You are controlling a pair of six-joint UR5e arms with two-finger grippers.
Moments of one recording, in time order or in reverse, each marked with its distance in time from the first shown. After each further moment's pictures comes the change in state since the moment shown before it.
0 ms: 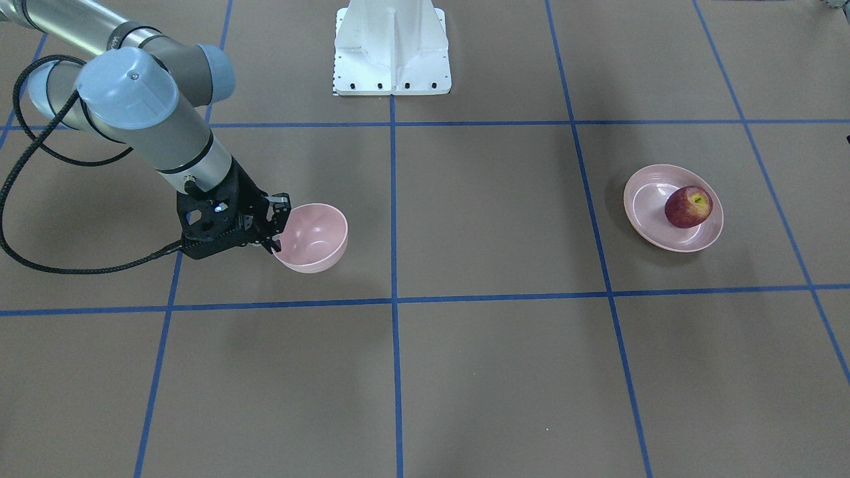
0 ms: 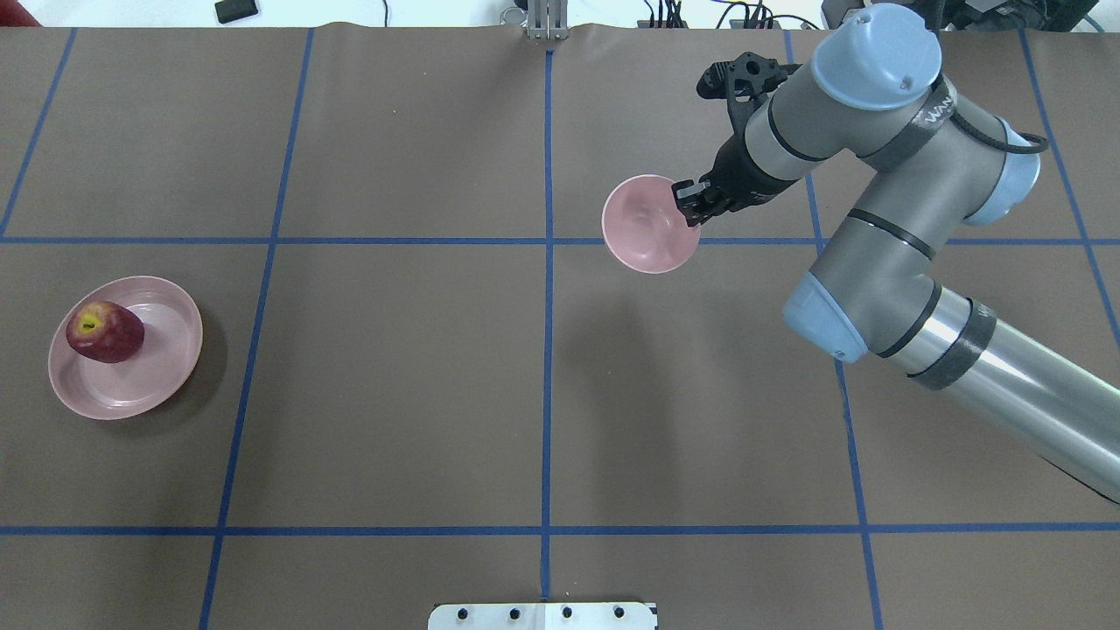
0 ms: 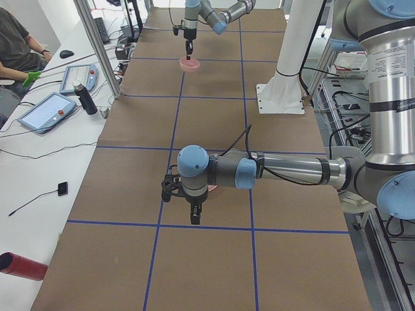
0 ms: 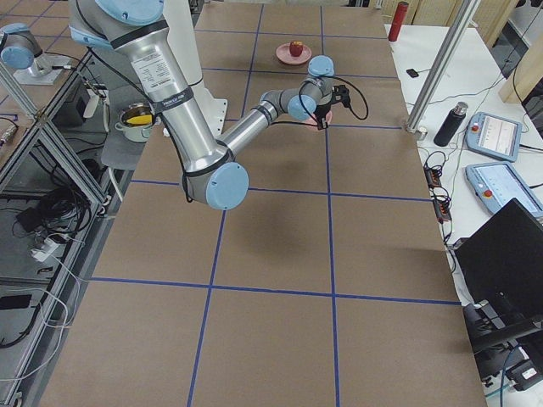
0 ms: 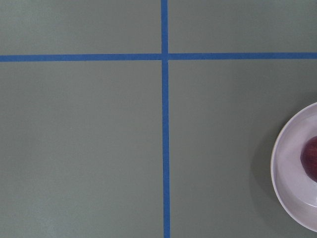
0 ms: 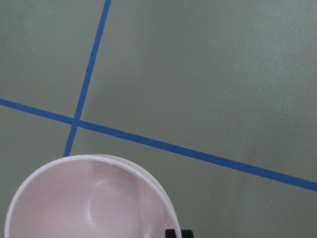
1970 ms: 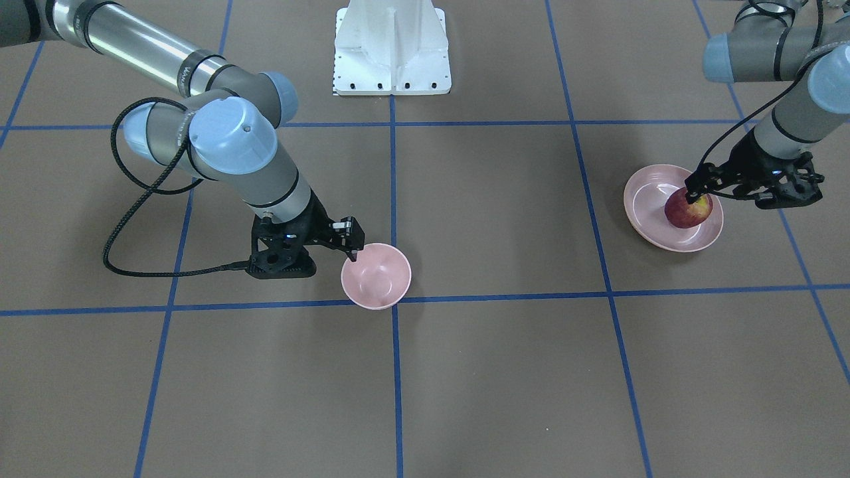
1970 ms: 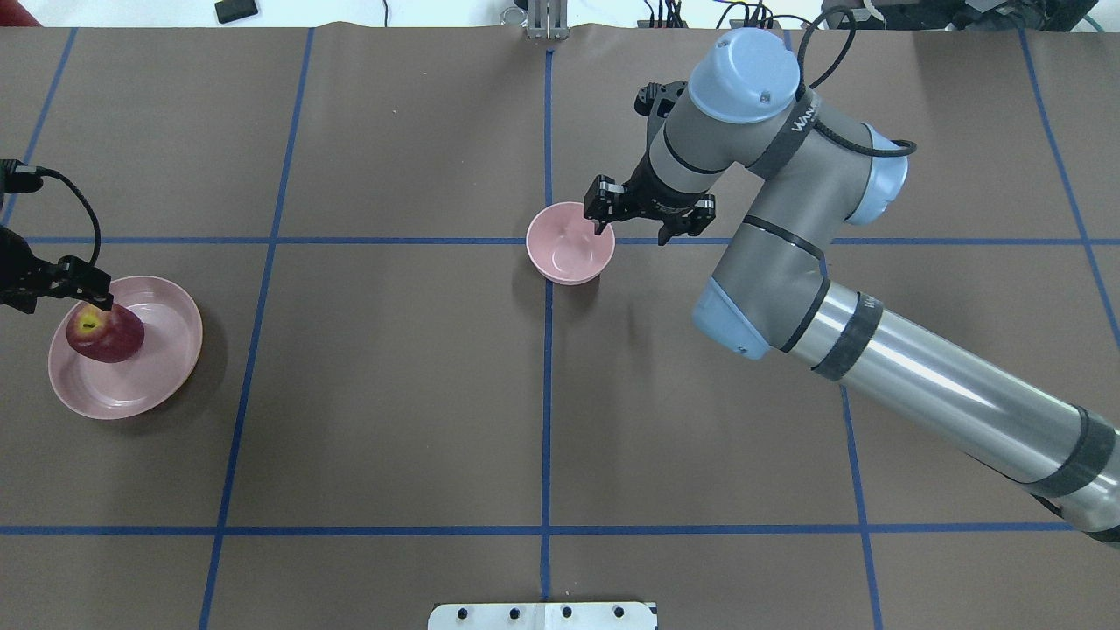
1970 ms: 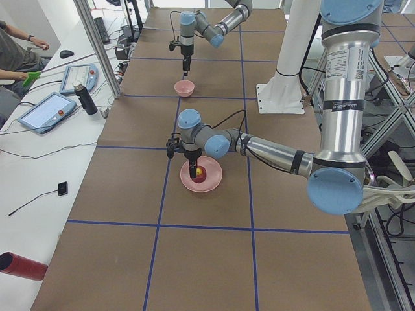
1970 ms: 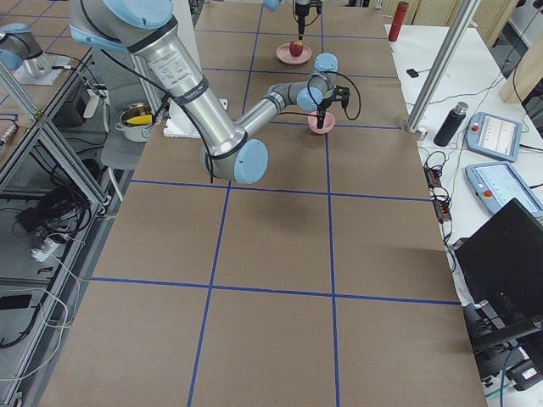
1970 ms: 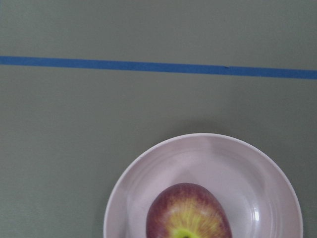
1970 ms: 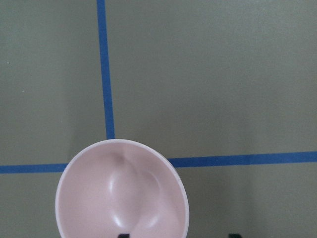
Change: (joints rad) left arm 0.519 -0.154 0.011 -0.267 0.187 -0.706; right arm -0.061 0.114 -0.145 0.005 0.003 0.337
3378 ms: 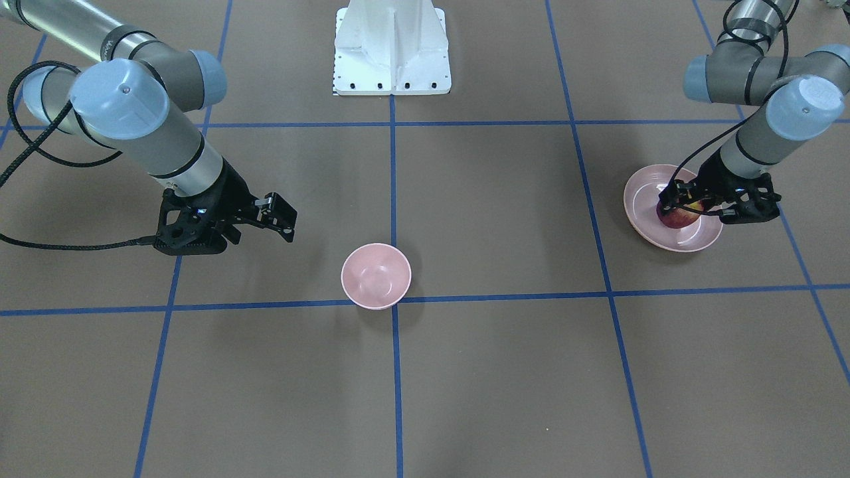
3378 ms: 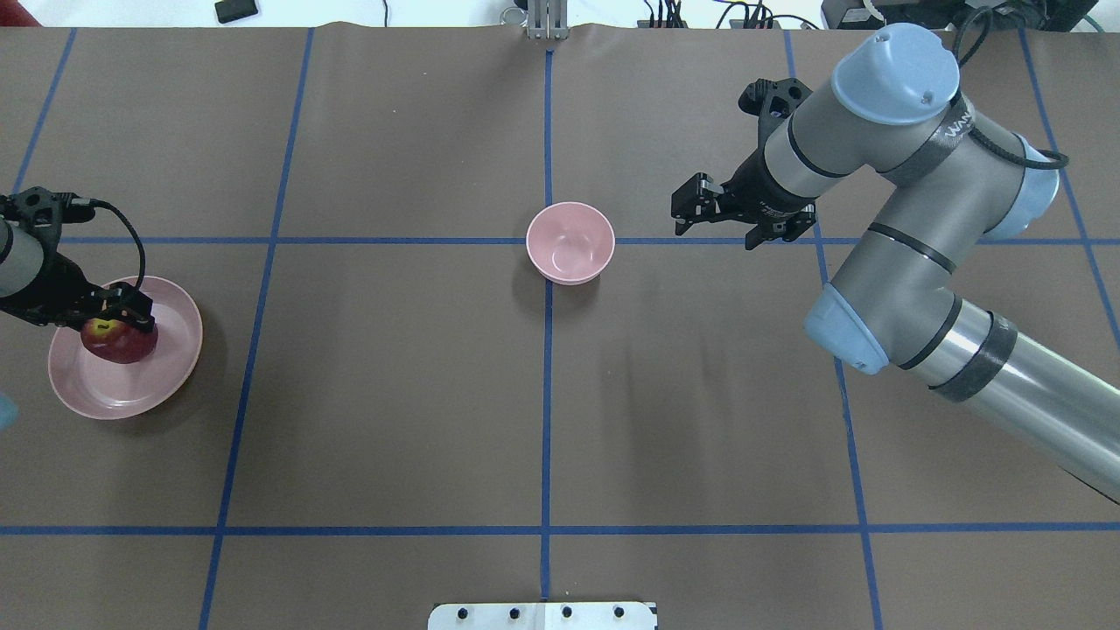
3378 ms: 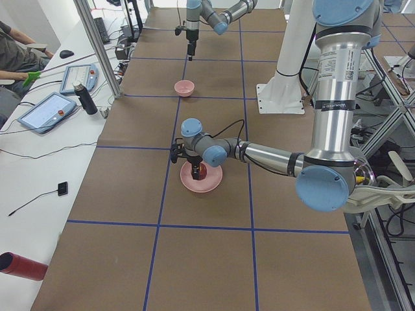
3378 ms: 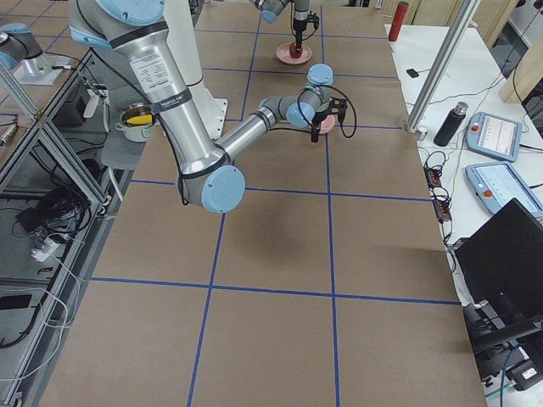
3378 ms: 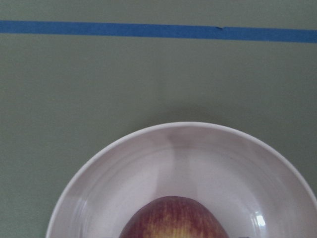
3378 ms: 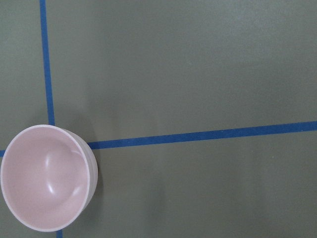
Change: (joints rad) left arm 0.079 -0.028 0.100 -0.155 -0.002 -0.101; right arm 0.069 -0.184 0.184 -0.001 0.050 -0.008
